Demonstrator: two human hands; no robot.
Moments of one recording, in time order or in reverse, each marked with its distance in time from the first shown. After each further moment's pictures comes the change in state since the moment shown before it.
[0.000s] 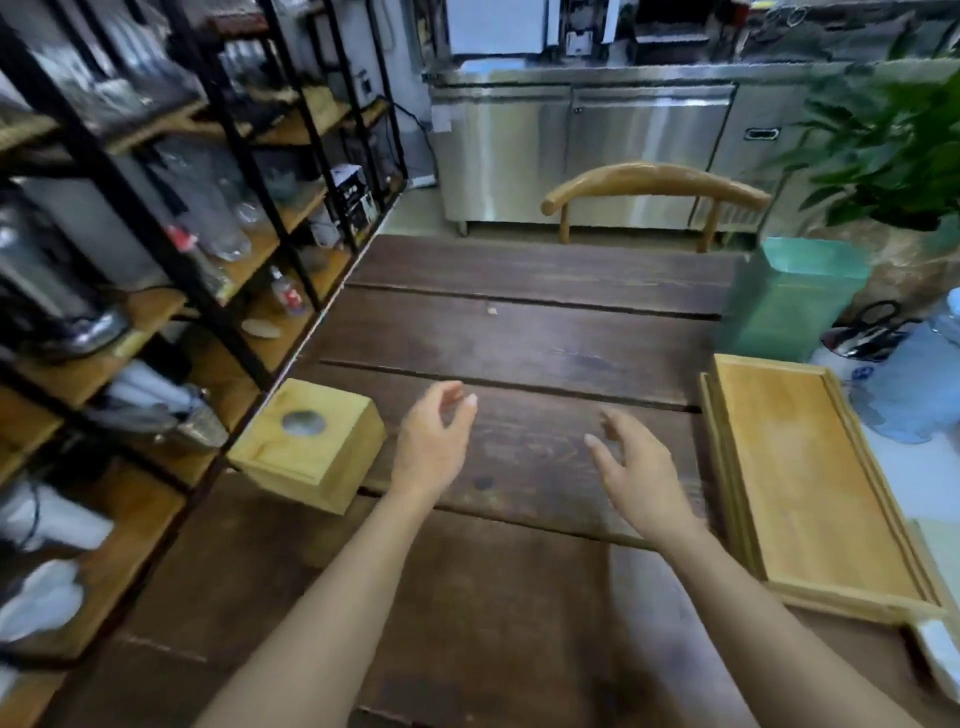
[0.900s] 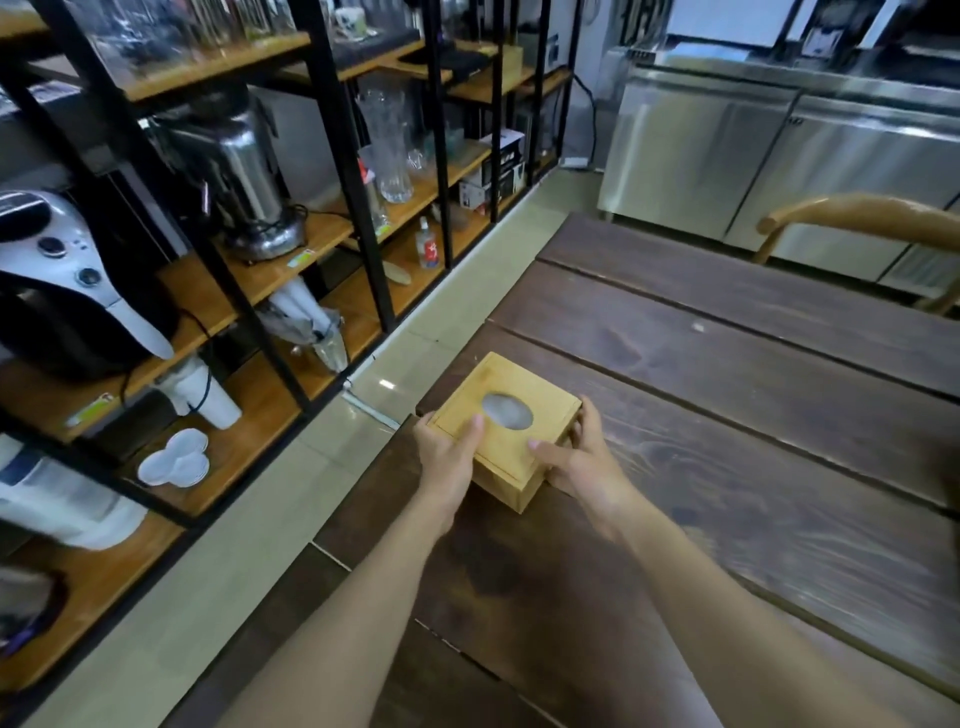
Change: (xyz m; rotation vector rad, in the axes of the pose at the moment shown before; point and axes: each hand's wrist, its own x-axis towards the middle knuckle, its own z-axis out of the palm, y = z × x) left_hand -0.004 -0.136 -0.146 -0.521 0.277 -0.525; right_hand 0.008 -0.168 0.190 0.775 -0.600 0.271
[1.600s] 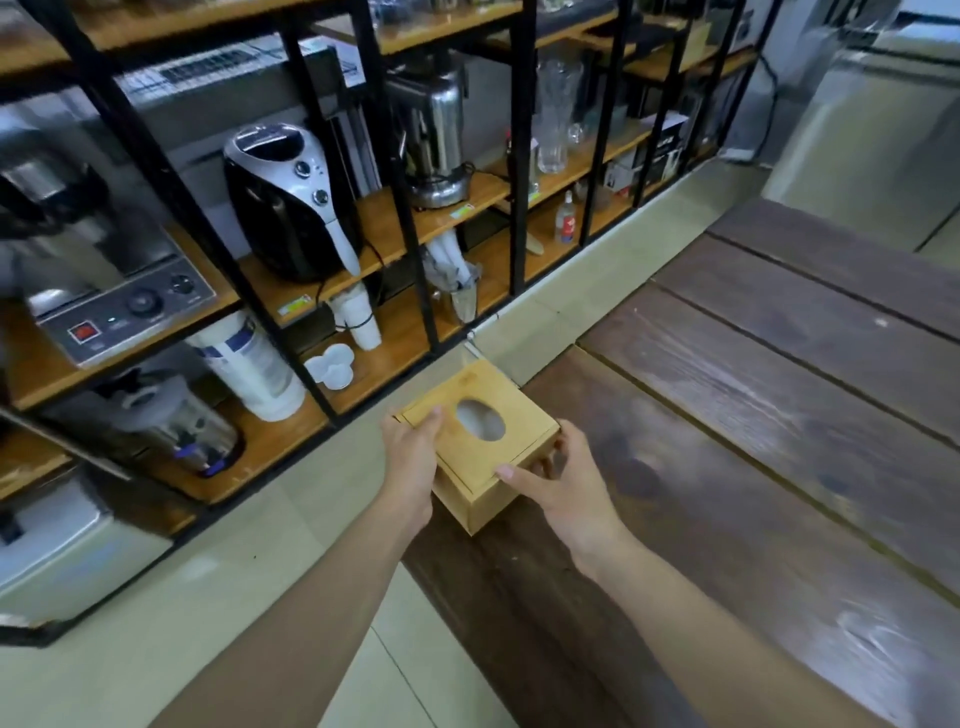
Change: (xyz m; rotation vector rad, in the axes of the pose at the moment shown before) left_hand -0.123 -0.027 -0.191 -0.309 0.386 -0.015; right_hand -0.133 0.061 0.155 -0.199 -0.262 -0.092
